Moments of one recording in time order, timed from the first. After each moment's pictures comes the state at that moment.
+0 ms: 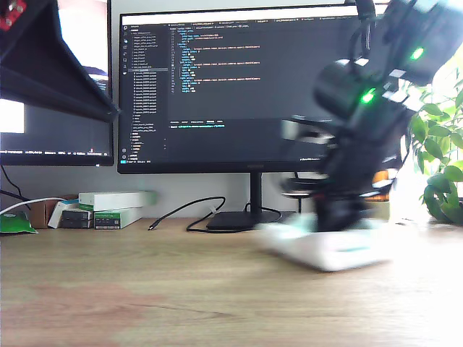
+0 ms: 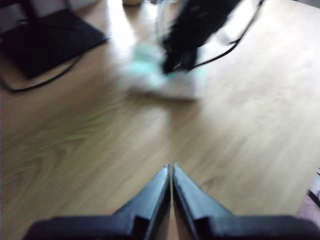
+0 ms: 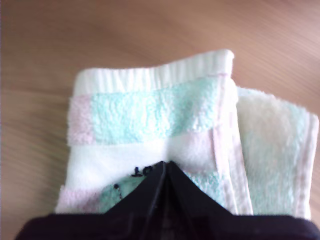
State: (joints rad) left arm -0.73 0.79 0.50 -0.22 0.11 0.00; right arm 0.36 1.78 1.04 -0.32 0.03 -0.02
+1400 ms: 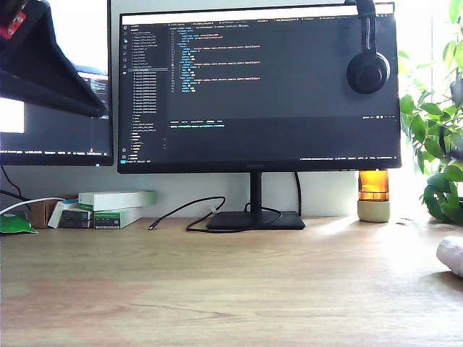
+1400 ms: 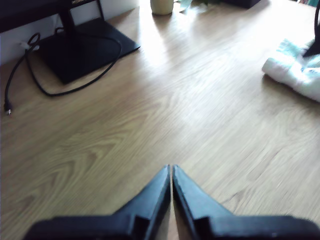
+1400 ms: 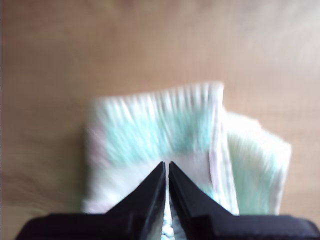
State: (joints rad) left arm -0.66 0.79 0.50 -0.18 0.12 0.03; right arm 0.20 1.14 0.65 -0.56 0.13 0.16
